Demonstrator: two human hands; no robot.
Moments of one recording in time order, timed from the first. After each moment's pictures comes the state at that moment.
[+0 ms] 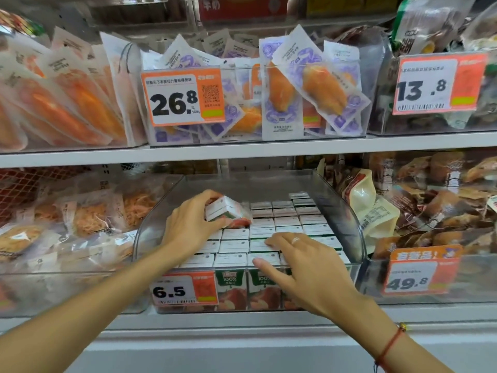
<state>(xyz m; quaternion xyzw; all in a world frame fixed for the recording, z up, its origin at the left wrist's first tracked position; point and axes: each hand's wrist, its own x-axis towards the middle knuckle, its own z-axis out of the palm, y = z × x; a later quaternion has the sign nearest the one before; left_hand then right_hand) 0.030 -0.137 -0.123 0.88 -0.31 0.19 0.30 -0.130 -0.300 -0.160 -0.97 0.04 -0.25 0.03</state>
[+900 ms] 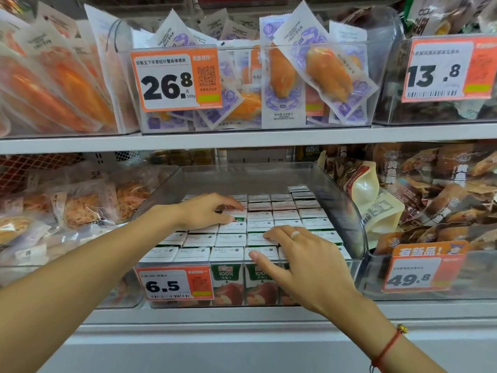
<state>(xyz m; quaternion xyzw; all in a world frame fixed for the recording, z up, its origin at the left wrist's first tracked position) 0.081 -0.163 -0.113 0.86 -0.50 -0.06 0.12 -0.128 -0.296 -0.162 -0.96 0.07 -0.25 0.03</state>
